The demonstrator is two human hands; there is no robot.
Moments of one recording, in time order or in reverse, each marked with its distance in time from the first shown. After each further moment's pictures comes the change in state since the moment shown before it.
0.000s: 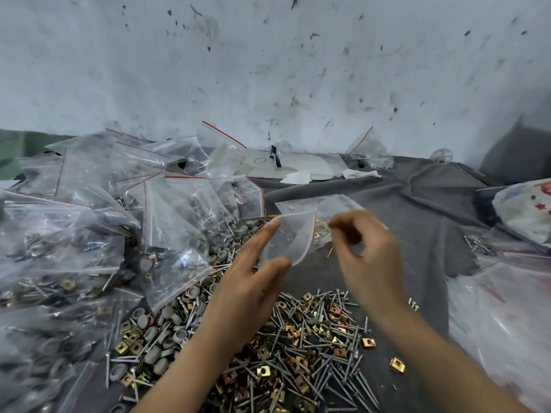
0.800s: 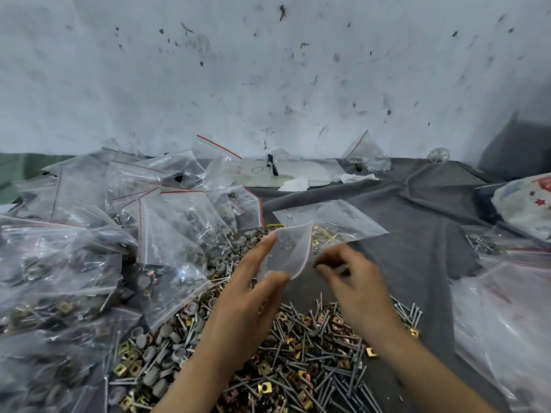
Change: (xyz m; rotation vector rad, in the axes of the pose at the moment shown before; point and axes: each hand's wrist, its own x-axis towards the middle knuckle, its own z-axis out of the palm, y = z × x) left_hand 0.000 0.001 0.002 0.014 -0.007 0.006; right_hand -0.022 0.007 0.006 0.082 -0.242 0.263
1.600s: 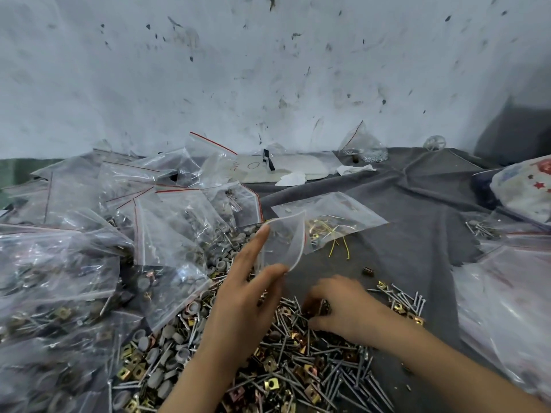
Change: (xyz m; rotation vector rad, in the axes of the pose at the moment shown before) left_hand 0.000 -0.002 -0.001 -0.027 0.019 -0.034; right_hand 0.005 0.011 0.011 -0.628 -0.701 0.000
